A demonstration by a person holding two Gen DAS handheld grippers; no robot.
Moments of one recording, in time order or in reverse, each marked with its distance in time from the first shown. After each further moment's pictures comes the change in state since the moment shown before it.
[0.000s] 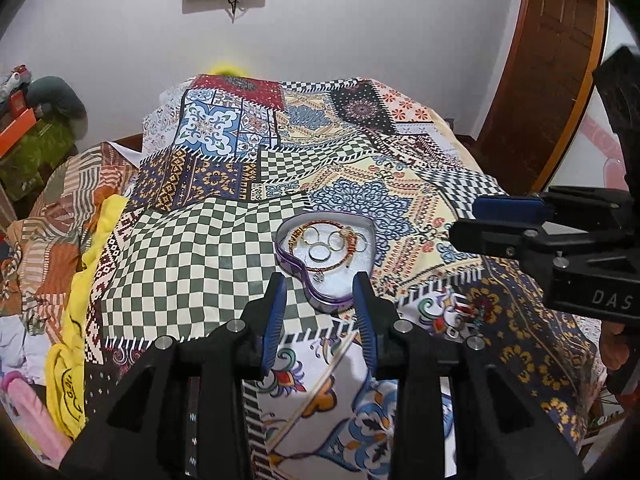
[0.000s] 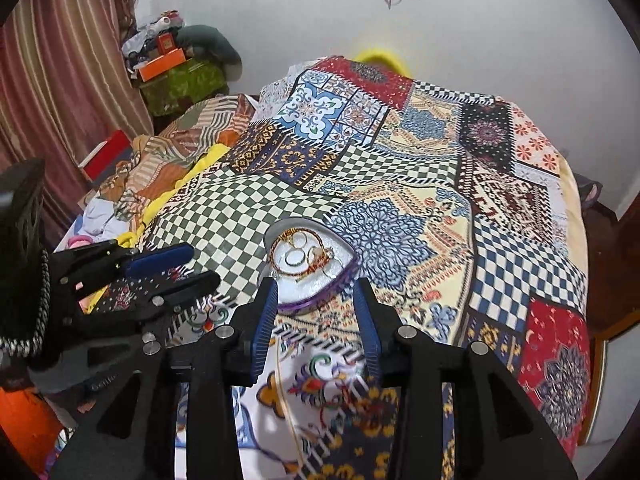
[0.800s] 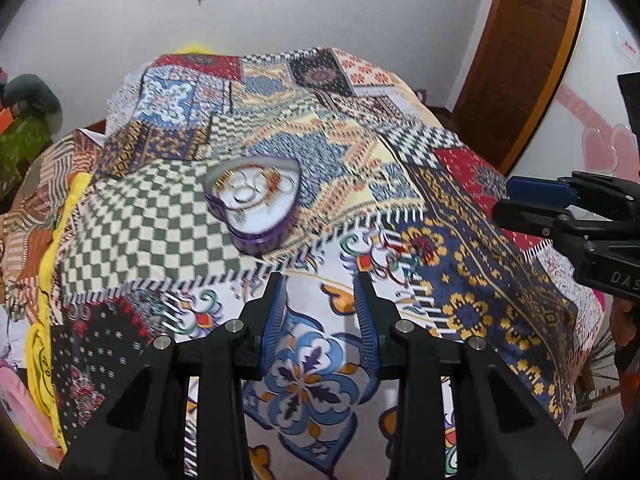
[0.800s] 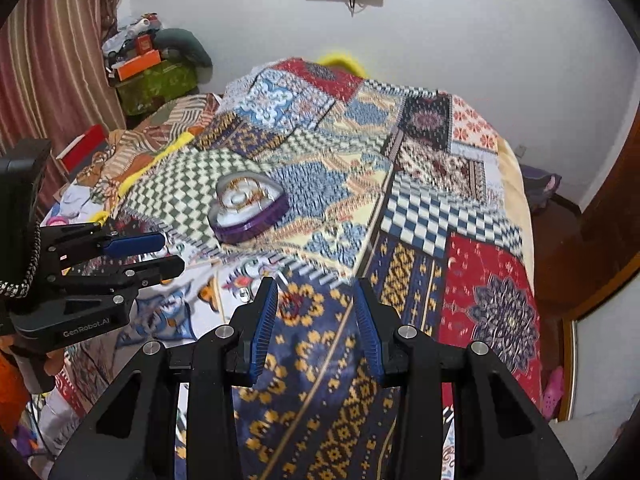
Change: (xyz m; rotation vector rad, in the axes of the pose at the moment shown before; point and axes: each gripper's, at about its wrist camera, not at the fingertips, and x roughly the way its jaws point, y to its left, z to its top) left arm 0.009 -0.055 -0.040 0.050 0.097 -0.074; right arm -0.049 -0.037 -0.067 0.014 -0.017 -0.129
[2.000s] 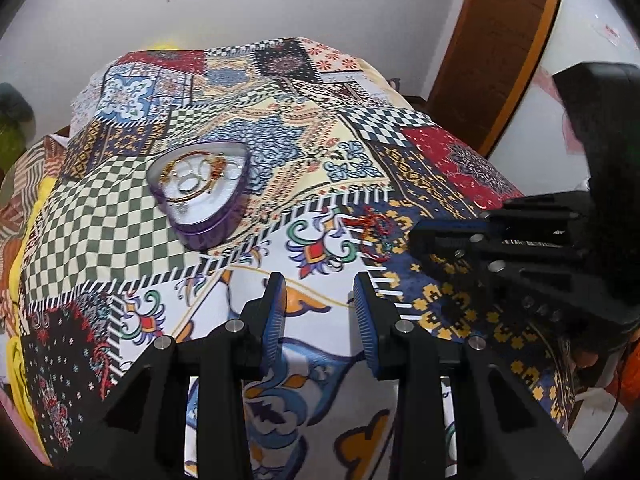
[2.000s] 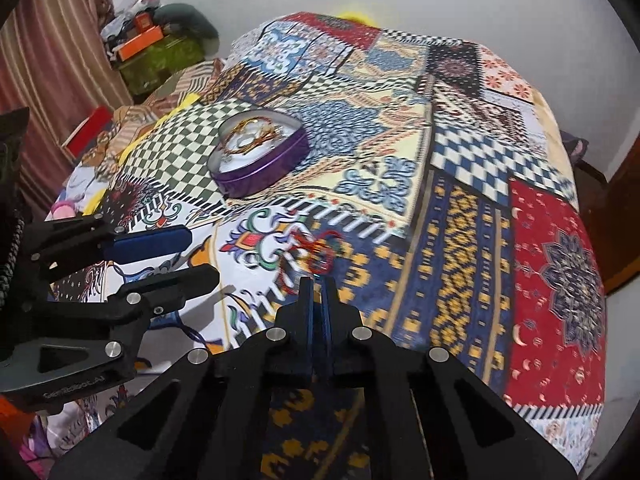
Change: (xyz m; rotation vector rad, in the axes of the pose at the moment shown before) left arm 0.027 -0.024 -0.007 0.058 0.013 -0.080; right arm 0.050 0.007 -0.024 0.041 0.101 0.082
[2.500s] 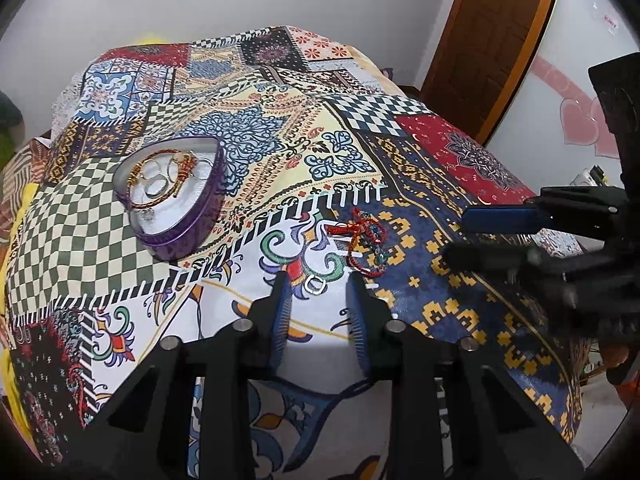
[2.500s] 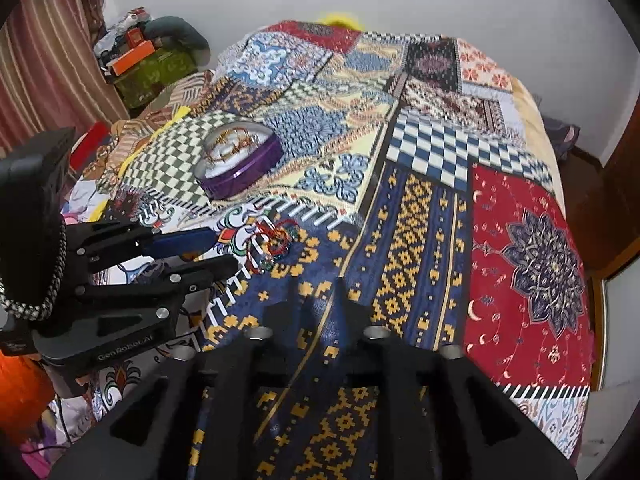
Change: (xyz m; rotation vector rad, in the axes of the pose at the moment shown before) left arm 0.028 -0.007 0.008 0.017 0.035 -0.021; right arm -0.016 -0.026 -0.005 0.052 0.011 0.021
